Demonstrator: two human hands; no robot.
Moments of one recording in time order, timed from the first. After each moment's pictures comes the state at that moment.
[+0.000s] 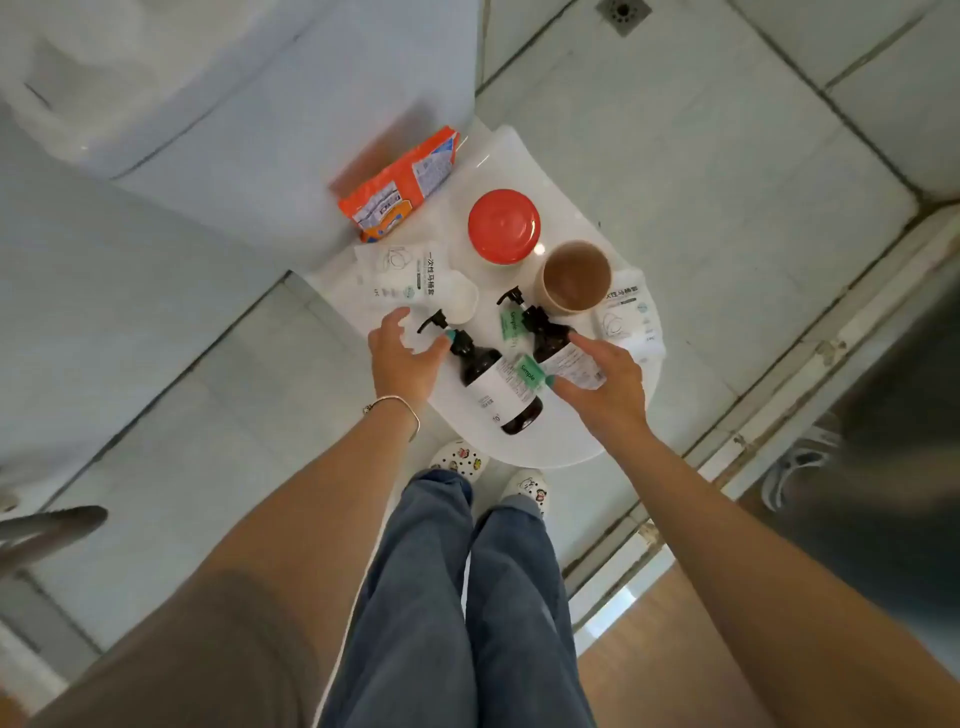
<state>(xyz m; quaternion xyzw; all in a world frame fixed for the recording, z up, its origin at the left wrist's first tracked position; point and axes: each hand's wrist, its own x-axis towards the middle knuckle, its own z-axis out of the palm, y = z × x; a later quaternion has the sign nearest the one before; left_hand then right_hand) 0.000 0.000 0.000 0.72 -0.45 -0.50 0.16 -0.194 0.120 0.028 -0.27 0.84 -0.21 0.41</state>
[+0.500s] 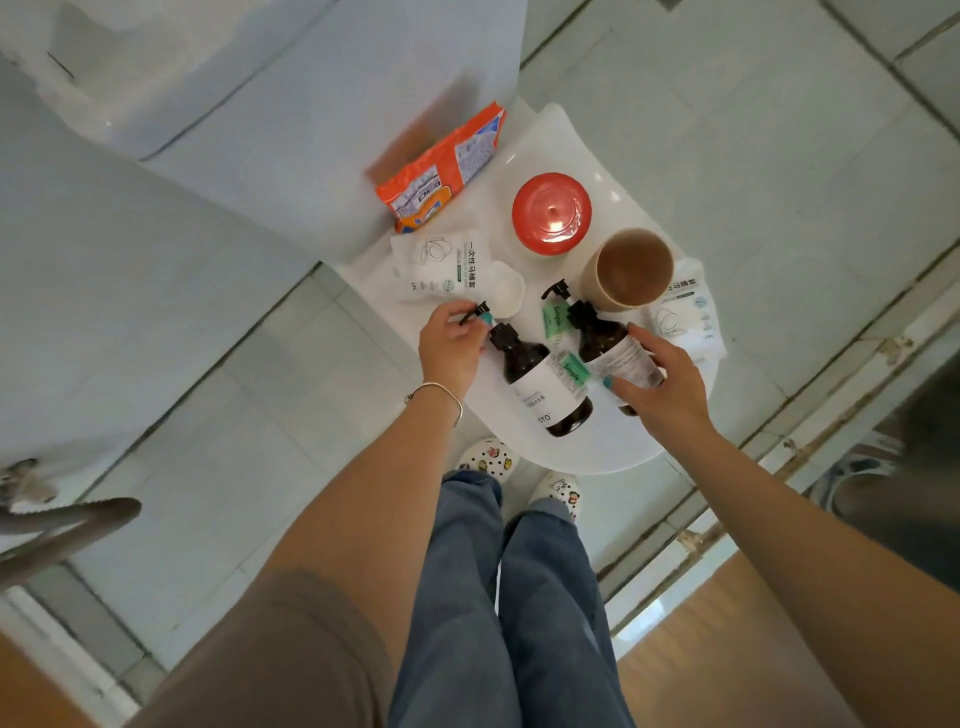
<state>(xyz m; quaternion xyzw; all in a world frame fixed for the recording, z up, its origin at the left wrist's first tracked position) -0.009 -0.013 -0.020 0.68 -0.35 -0.61 0.22 -0.205 0.121 0.000 -0.21 0.84 -0.25 0.43</state>
